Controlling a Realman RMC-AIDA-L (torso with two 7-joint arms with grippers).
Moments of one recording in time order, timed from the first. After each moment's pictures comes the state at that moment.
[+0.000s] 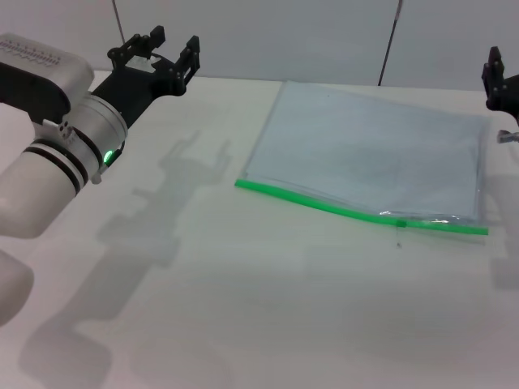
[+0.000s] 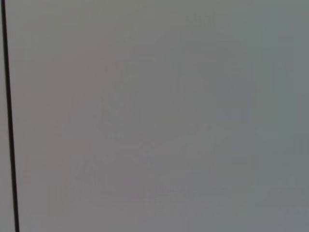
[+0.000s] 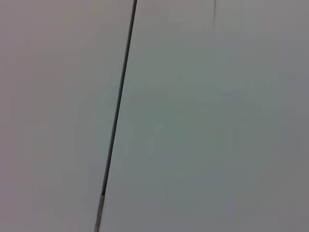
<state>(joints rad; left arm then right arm) -0.49 -2.04 -1.37 -0.56 -0.08 -0.69 2.82 0.58 2.03 -2.36 -0.44 -1.84 0.90 2.73</state>
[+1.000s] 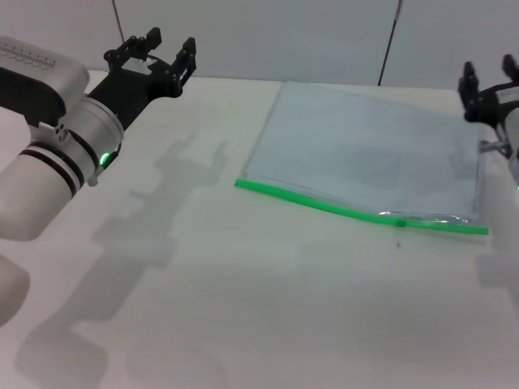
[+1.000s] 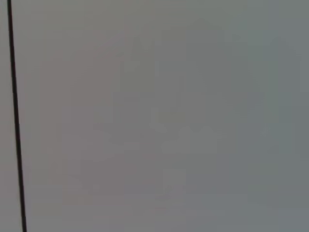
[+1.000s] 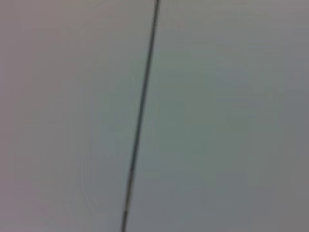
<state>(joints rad) -0.50 -2.04 -1.38 -0.54 -0.08 -0.71 2.82 0.59 2.02 -2.37 -0.46 -1.87 0.80 2.73</state>
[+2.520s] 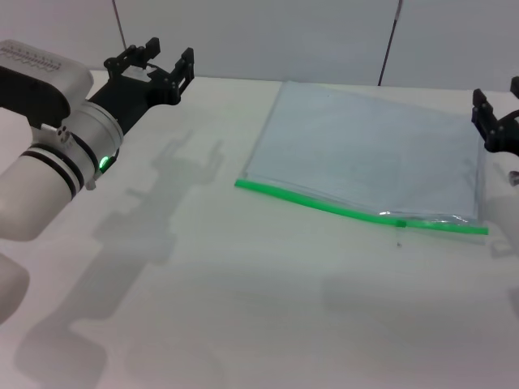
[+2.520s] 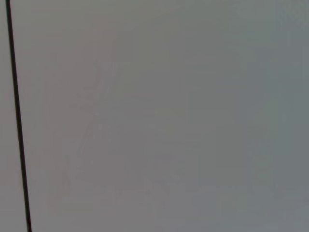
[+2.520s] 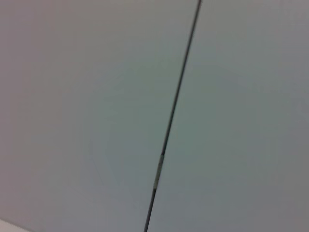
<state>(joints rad) -0.51 -2.03 -1.37 -0.52 -0.08 -0.68 2.82 0.37 1.87 -2.29 -0.77 -2.21 0.66 2.82</state>
